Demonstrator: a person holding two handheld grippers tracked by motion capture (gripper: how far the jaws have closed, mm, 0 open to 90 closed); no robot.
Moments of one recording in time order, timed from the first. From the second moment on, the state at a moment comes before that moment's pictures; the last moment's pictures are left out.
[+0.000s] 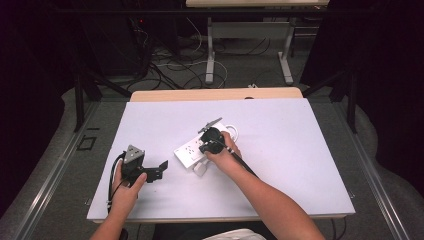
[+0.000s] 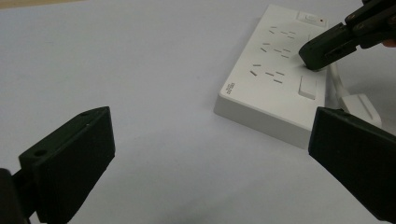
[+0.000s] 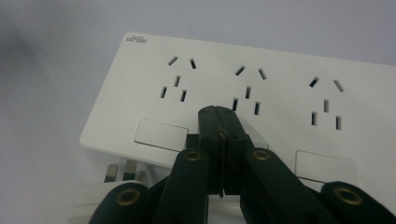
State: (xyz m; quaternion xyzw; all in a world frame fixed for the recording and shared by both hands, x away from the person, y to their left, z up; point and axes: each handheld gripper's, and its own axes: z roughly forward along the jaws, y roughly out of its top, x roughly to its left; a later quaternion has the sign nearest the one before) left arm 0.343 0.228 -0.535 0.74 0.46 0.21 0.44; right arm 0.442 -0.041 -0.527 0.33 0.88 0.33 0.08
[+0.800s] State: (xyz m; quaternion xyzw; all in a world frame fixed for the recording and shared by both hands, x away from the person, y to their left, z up) left arm 0.343 0.228 -0.535 0.74 0.46 0.21 0.44; right arm 0.431 -0.029 -0.522 0.32 0.88 0.34 0.07
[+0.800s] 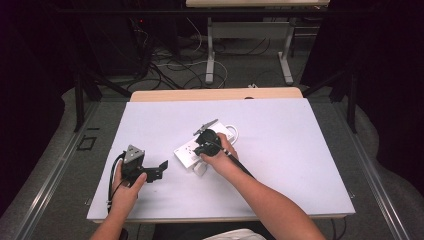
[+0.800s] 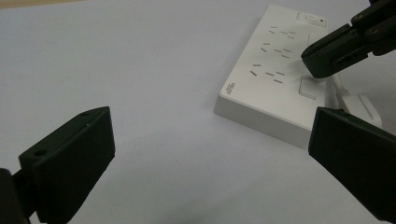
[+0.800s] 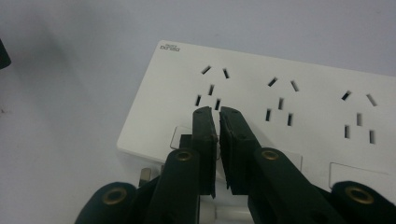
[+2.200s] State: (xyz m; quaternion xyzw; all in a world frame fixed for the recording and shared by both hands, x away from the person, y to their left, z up) left arm 0.343 0.228 -0.535 0.74 0.46 0.21 0.43; right arm 0.423 -0.016 -0.527 0.29 0.89 0.34 0.06
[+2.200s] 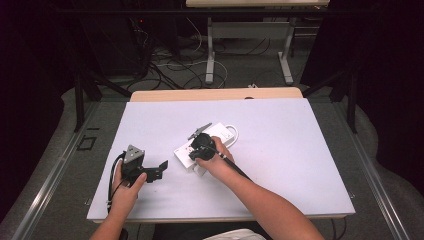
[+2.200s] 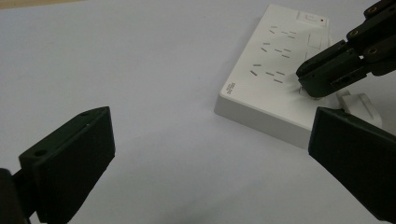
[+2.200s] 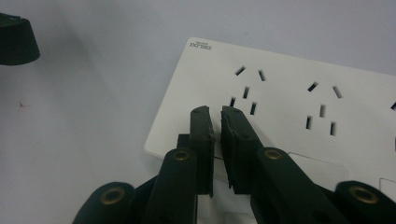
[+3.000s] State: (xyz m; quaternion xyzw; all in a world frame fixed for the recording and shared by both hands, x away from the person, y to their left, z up) left arm 0.344 0.229 -0.536 0.75 0.46 0.21 0.43; right arm 0.423 -0.022 -0.532 0.31 0.88 0.36 0.04
